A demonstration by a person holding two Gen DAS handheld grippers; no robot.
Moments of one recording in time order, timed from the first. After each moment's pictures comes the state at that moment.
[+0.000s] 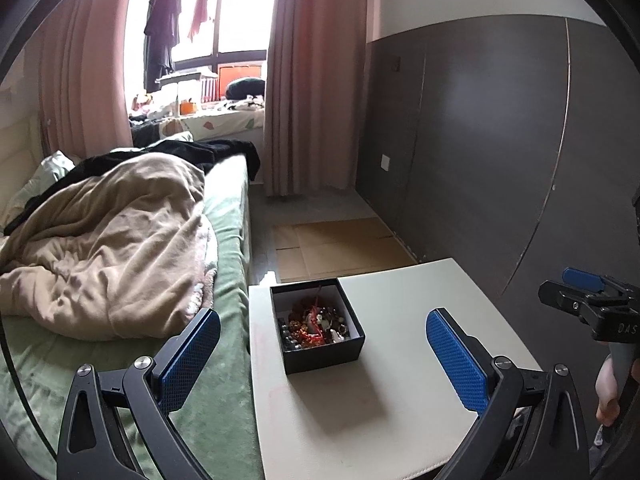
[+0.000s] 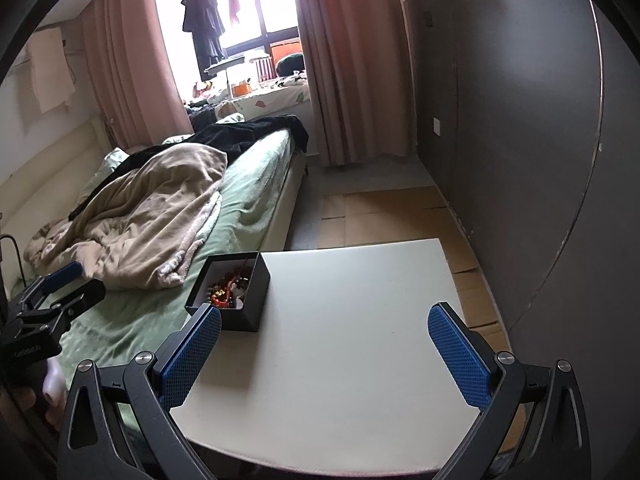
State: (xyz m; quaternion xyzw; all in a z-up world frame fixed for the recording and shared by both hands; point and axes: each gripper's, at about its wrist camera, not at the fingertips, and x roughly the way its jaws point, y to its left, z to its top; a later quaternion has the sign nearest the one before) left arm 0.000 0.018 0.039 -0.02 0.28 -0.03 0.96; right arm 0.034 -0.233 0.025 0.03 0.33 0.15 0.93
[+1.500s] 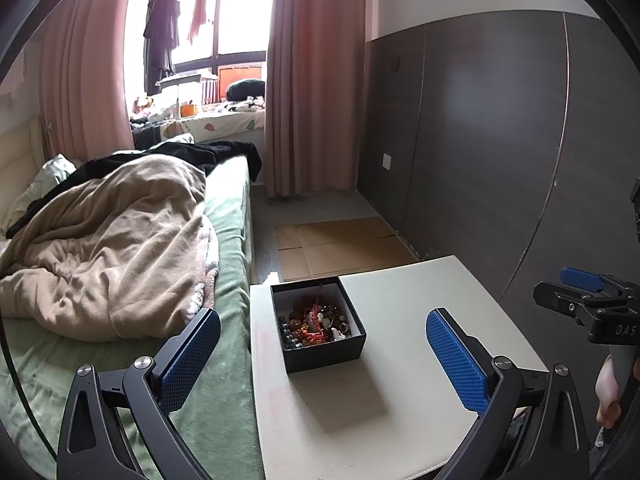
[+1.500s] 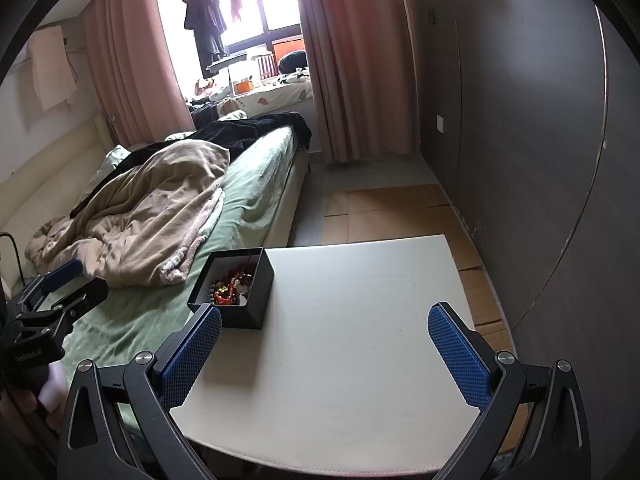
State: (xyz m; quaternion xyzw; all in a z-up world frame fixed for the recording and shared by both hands) left arm -0.002 0.018 0.035 -0.01 0.28 -0.03 0.96; right arm 0.034 -0.228 0.019 0.03 0.34 0.15 0.93
